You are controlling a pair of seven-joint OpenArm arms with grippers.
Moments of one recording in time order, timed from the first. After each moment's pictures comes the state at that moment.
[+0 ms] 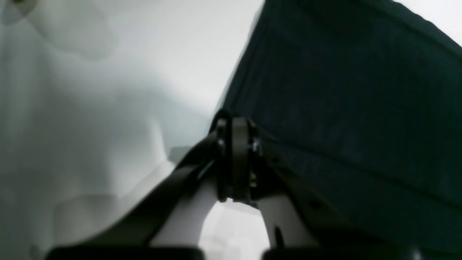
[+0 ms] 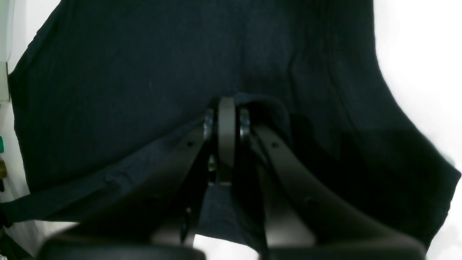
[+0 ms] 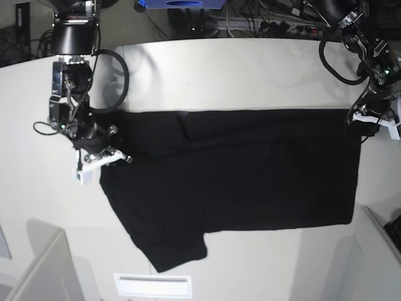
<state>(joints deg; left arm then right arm) 8.0 -8.9 -46.8 97.0 -20.1 -15.4 46.8 3.9 9.9 5.2 84.8 40.0 -5.1 -51.4</state>
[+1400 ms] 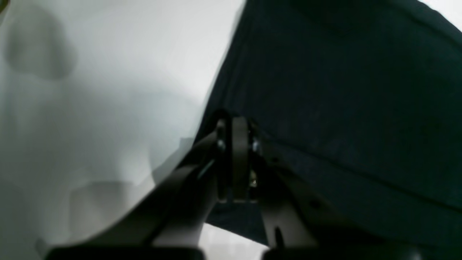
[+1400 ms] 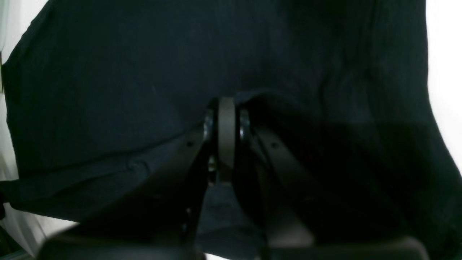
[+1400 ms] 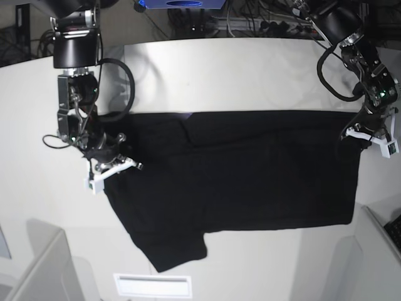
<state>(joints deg) 1.8 -10.9 -41.7 90.2 -14.8 -15.1 46.7 8.3 10.0 -0.2 79.2 39.8 -5.1 -49.4</state>
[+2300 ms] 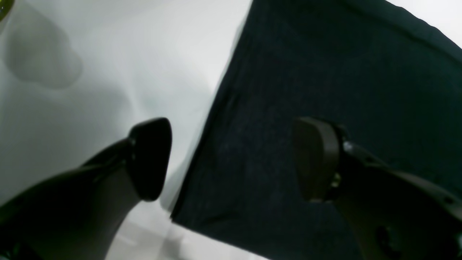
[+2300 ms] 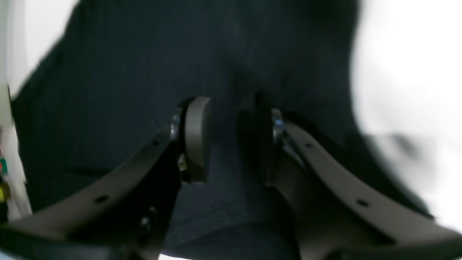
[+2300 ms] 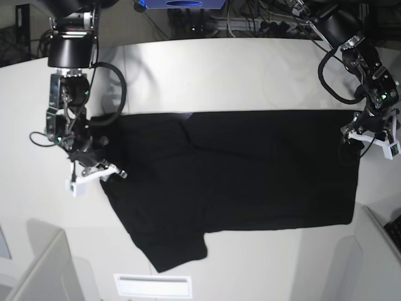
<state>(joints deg) 0.9 -11.0 -42.1 89.9 -14.8 -15.2 46.5 8.0 10.0 6.4 81.9 39.6 -5.1 -49.4</state>
